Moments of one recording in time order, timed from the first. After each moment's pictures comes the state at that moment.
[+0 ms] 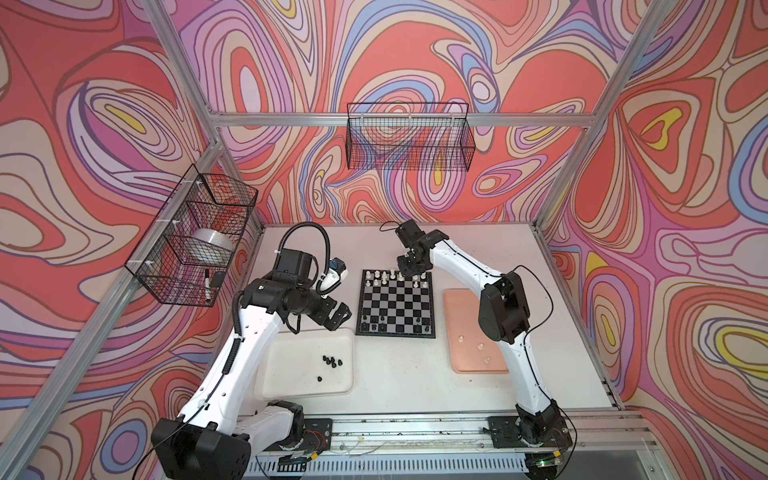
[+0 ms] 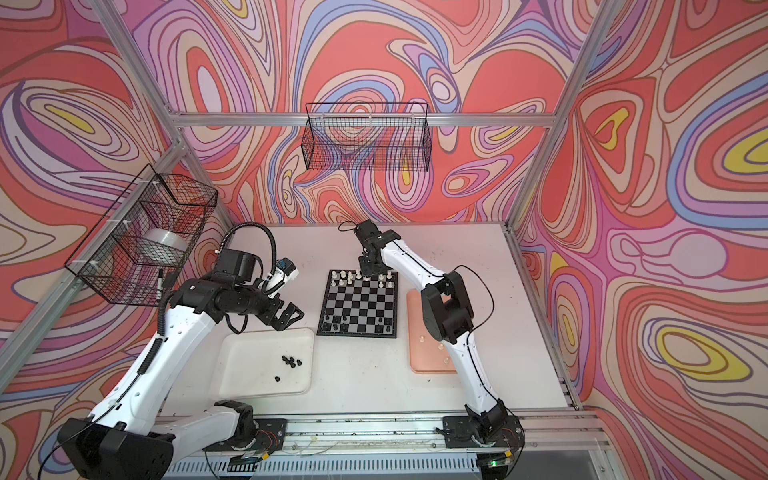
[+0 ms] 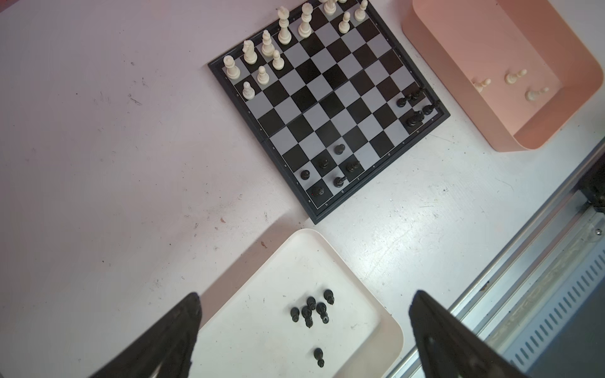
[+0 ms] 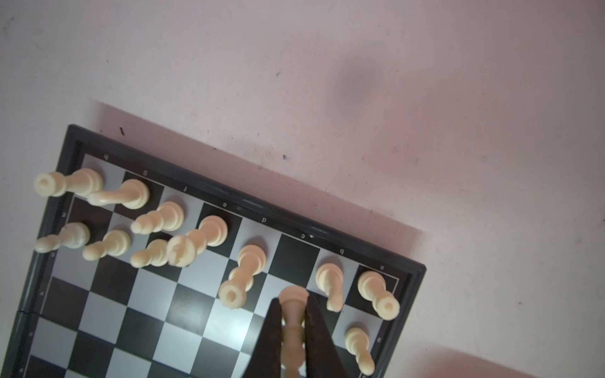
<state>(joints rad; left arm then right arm) -0.21 1.16 1.19 -1.07 0.31 0.35 0.56 2.33 2.13 -0.96 0.09 0.25</state>
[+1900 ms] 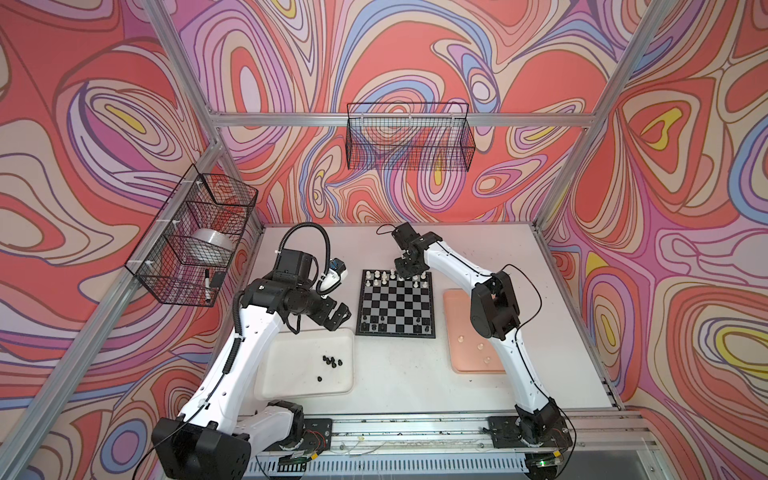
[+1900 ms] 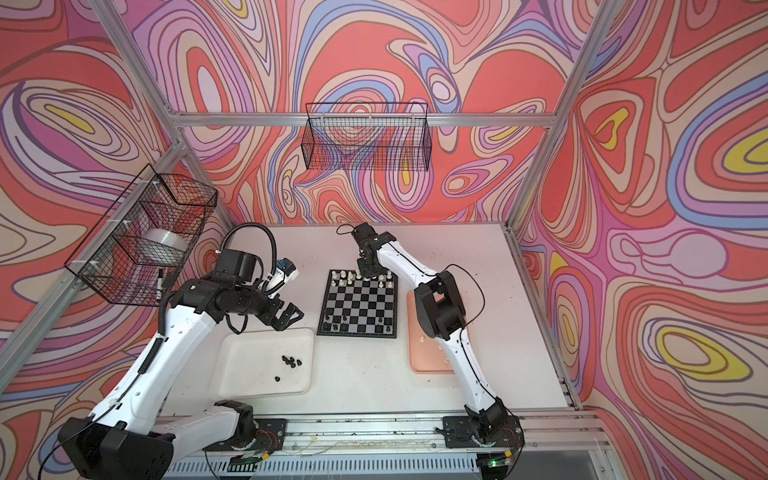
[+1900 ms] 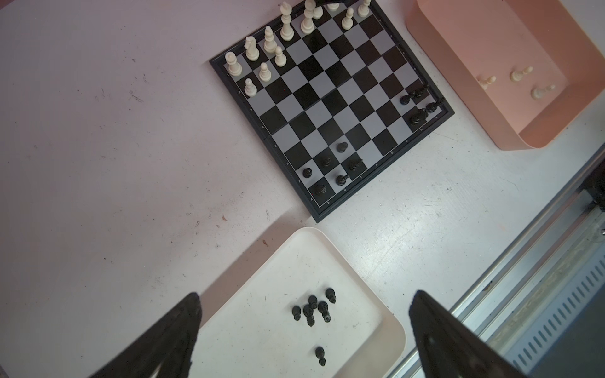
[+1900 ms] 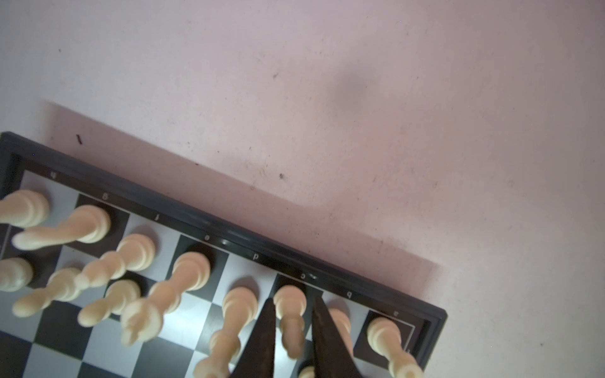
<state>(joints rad) -0.21 1.17 1.18 -1.07 0.30 0.35 0.56 2.43 2.21 -0.97 0.11 0.22</state>
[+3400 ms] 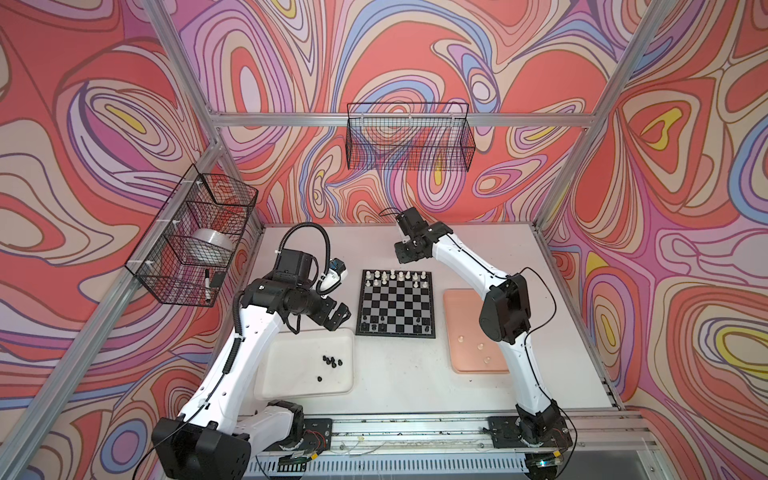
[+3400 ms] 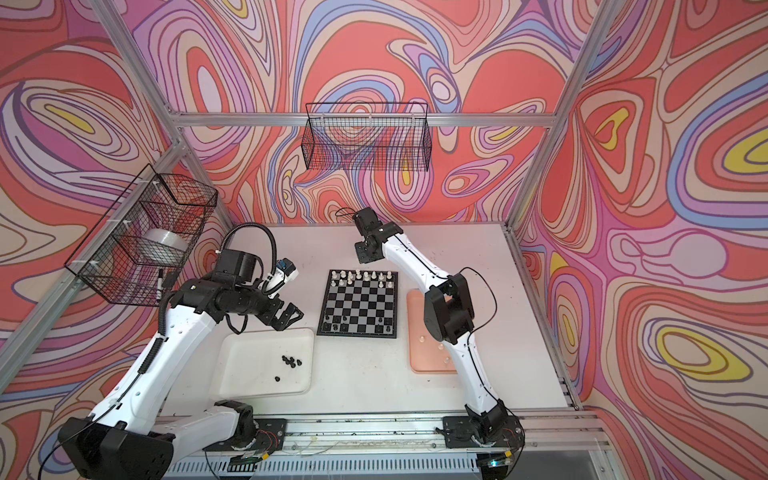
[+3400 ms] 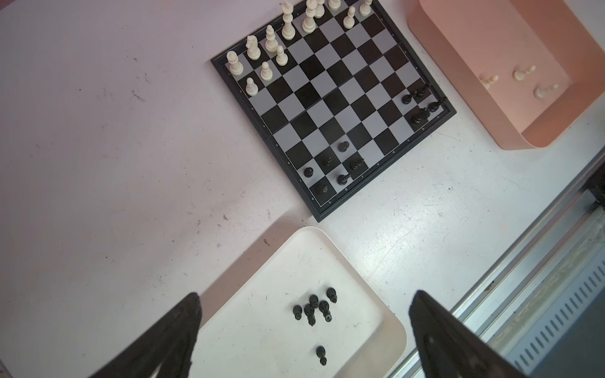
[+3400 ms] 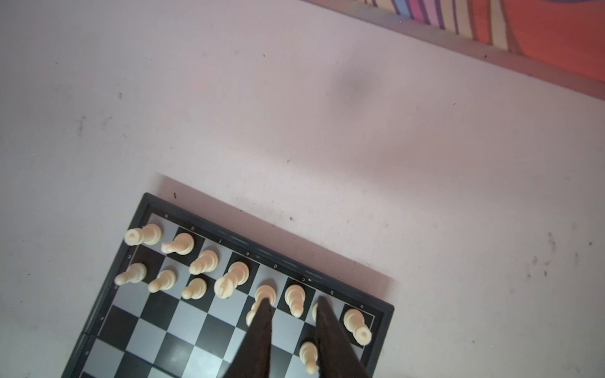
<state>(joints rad) -0.21 1.17 1.18 -1.07 0.29 0.35 0.56 2.29 2.23 -0.91 0.12 0.20</state>
